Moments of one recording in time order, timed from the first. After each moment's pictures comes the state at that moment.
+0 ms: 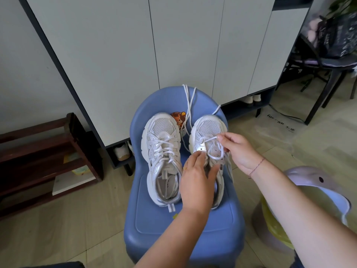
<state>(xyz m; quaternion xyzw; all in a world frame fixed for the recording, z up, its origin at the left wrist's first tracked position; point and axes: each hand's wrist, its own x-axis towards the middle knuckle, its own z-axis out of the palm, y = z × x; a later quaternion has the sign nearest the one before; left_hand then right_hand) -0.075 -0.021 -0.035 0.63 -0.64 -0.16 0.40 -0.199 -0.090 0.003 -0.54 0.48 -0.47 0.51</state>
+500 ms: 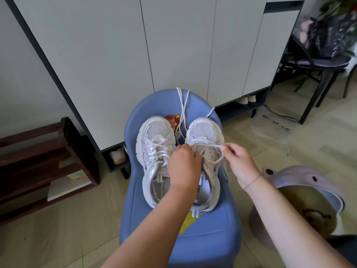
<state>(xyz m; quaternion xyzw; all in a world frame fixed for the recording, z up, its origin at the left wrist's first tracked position) -0.065 -0.062 -0.004 0.71 -0.62 -0.12 0.31 -0.206 -0.067 -0.014 -0.51 0.58 -0.48 0.41</state>
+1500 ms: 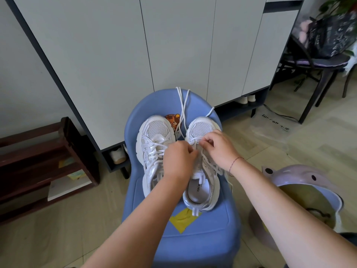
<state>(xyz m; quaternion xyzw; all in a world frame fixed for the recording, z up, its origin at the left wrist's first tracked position) -0.047 -0.074 0.002 0.65 -0.67 -0.17 0.33 -0.179 -0.096 0.007 -0.70 0.59 -0.31 0.24</state>
